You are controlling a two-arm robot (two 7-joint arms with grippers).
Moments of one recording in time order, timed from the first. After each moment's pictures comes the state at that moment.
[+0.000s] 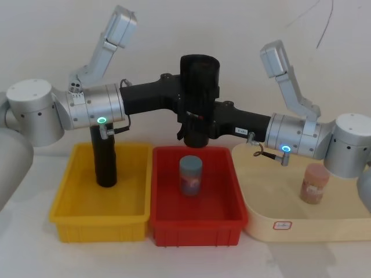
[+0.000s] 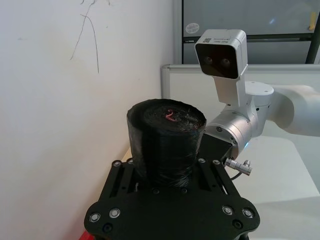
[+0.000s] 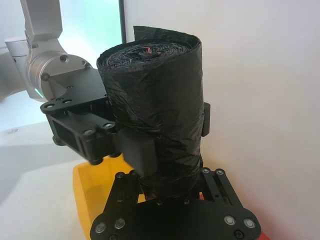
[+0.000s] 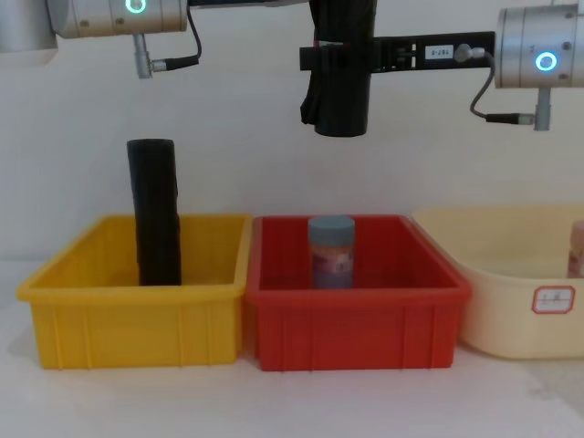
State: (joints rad) left arm -1.05 0.21 0.56 -0.88 -0.62 0.09 -1.06; right arm 0.98 0.27 -0.60 -0.90 0.59 0.10 0.90
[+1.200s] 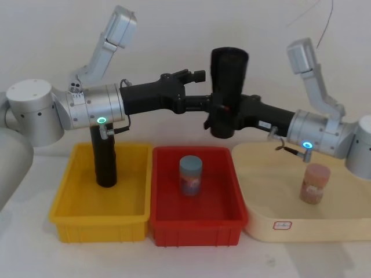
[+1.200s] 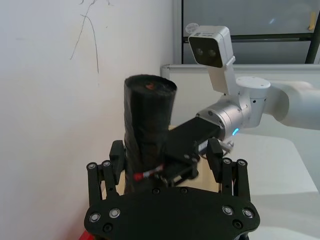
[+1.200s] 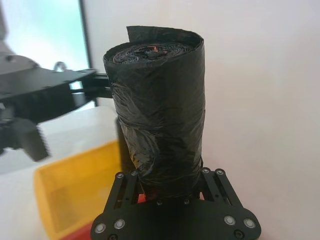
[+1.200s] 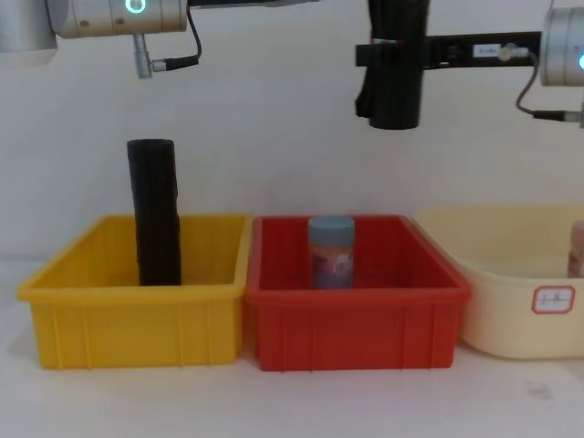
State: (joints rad) left arm -1.05 0.21 0.56 -0.88 -0.62 0.09 -1.06; right arm 0.96 0.32 -0.57 -0.90 0.59 0.08 0.81
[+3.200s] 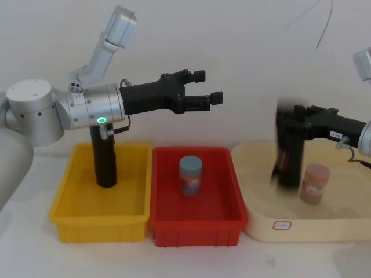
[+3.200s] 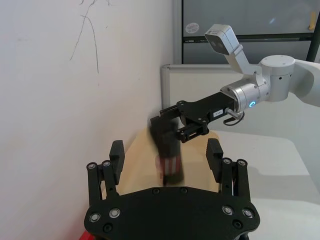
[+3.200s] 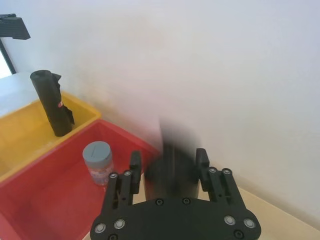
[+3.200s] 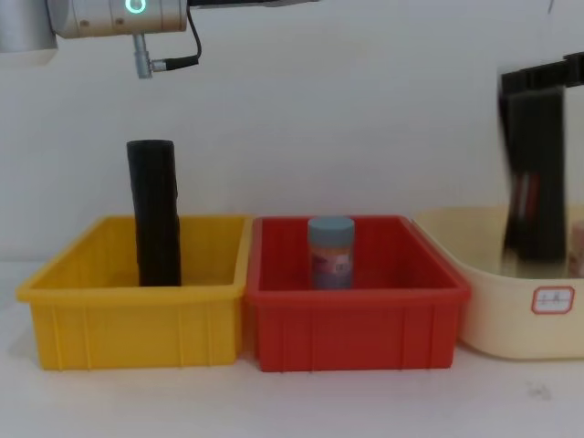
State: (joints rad) left arm -1.05 0.21 0.56 -0.88 -0.62 0.09 -1.05; right arm 0.79 0.58 -0.45 -1.24 0.57 0.36 0.57
